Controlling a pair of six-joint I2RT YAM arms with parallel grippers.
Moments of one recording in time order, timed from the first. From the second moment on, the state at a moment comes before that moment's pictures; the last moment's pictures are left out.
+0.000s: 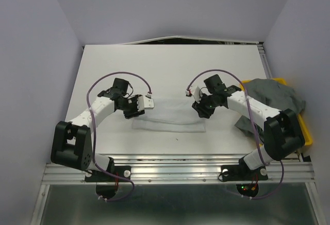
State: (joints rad) left arm -0.27 1.39 0.86 -0.61 0.49 1.14; right arm 0.45 1.51 1.02 -0.61 -0.35 -0.59
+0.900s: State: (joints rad) left arm -0.31 1.50 0.86 -0.58 0.41 1.23; right arm 0.53 1.54 0.90 -0.51 -0.23 -0.65
